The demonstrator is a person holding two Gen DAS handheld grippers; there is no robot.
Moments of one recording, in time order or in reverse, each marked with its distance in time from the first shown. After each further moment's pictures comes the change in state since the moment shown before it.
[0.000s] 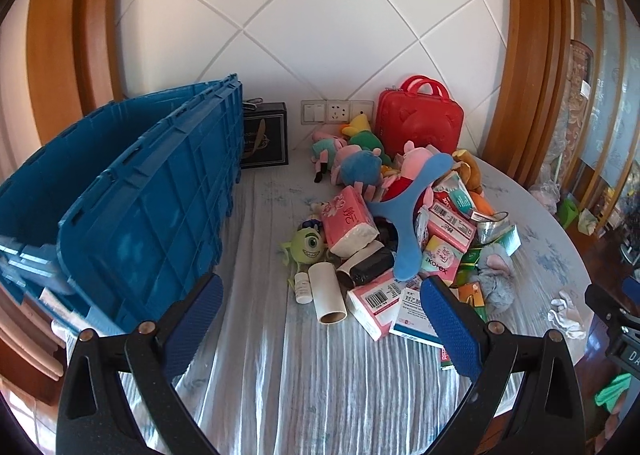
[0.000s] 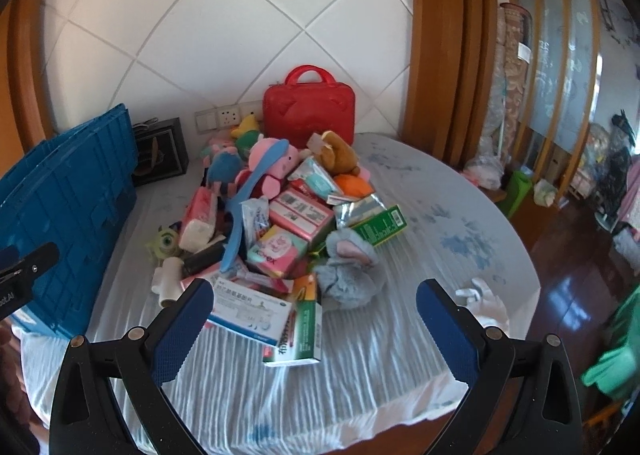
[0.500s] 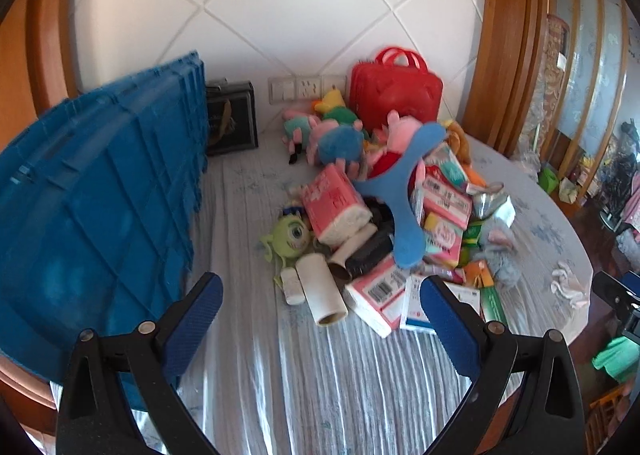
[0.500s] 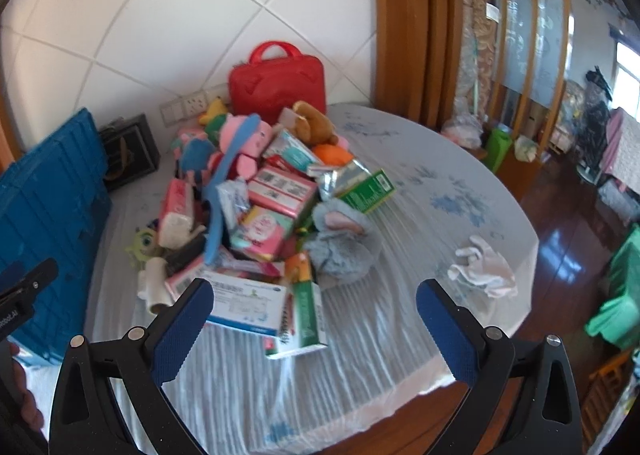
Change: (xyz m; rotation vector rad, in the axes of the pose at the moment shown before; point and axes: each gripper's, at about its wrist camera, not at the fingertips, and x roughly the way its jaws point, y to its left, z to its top) left arm 0.064 0.016 -0.002 0.068 0.090 -0.108; right arm 0.033 0.001 -0.015 0.116 0.097 -0.085
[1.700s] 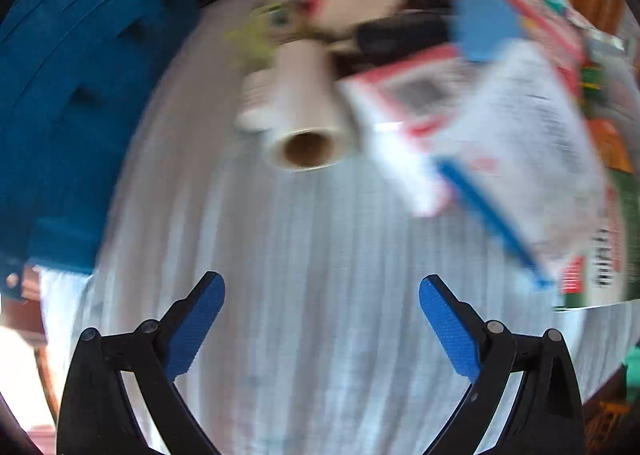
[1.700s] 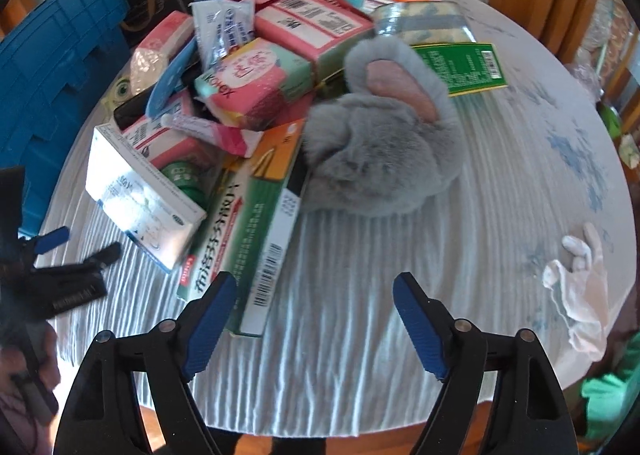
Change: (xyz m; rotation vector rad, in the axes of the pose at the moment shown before) left arm 0.155 -0.049 -0.106 -0.086 0.479 0.350; right arm 0.194 -0.040 -0.035 -0.304 0.436 0.283
